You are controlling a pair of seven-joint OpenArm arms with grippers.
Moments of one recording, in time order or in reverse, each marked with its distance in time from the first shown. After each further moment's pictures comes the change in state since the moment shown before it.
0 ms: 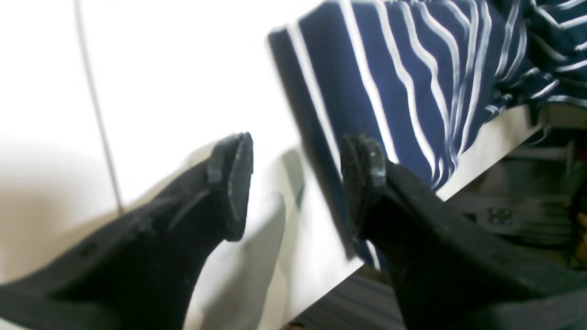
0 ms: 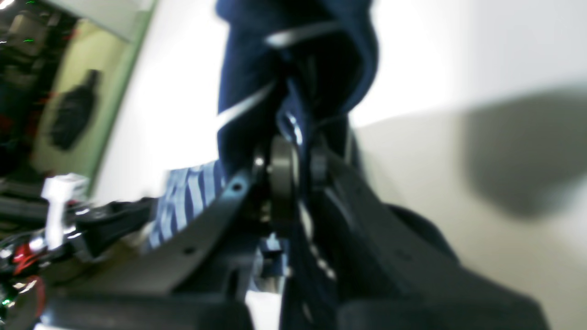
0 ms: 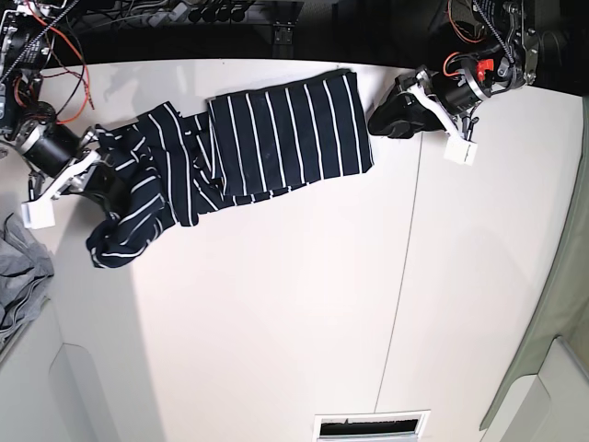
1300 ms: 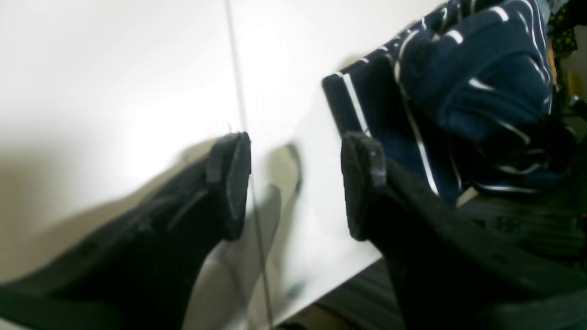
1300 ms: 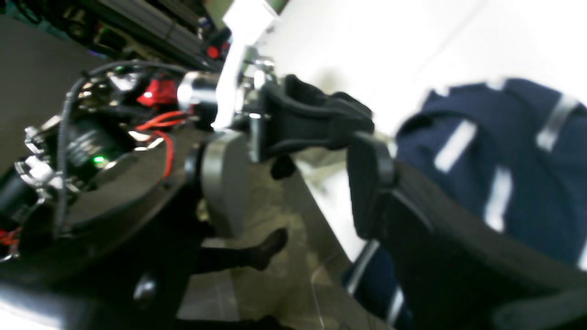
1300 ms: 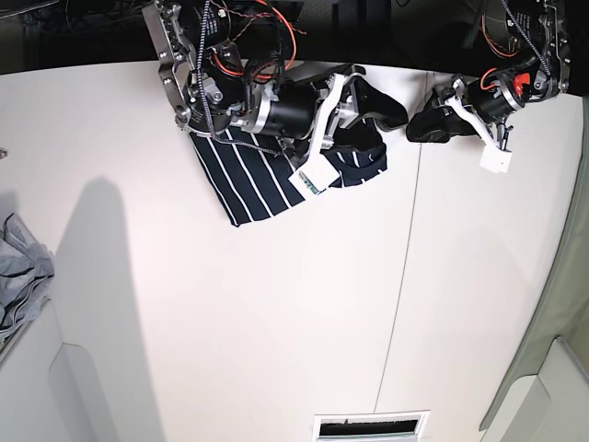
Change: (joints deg) left arm -1.1 -6.5 -4.3 -0.7 -9.7 1.2 7.4; right arm 0.0 -16.7 -41.5 0.1 -14.4 0.5 3.1
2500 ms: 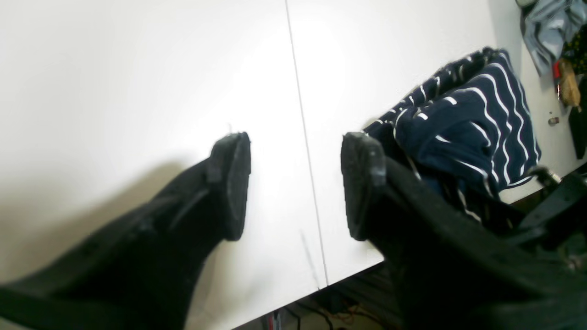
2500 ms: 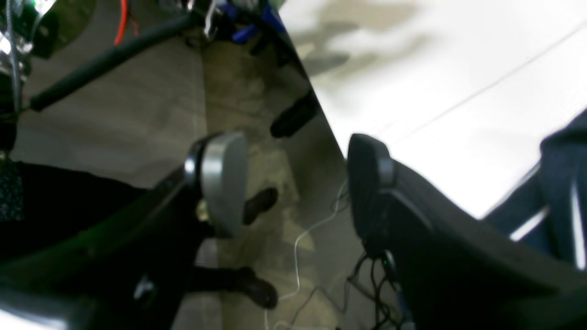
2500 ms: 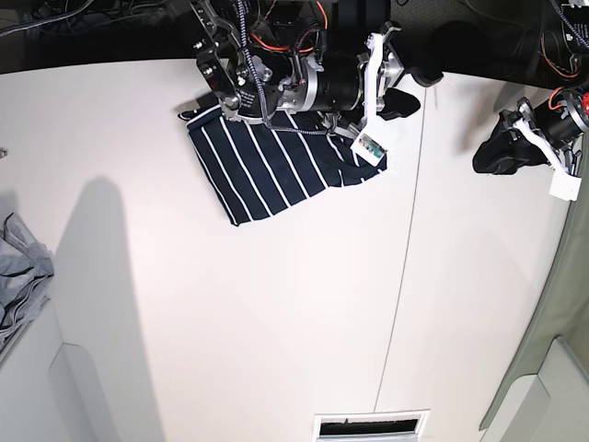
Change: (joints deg) left arm 1.6 -6.9 -10.4 10.6 -7.4 0.2 6.7; right arm 1.3 0.2 -12.6 0.0 -7.5 0.0 1.4
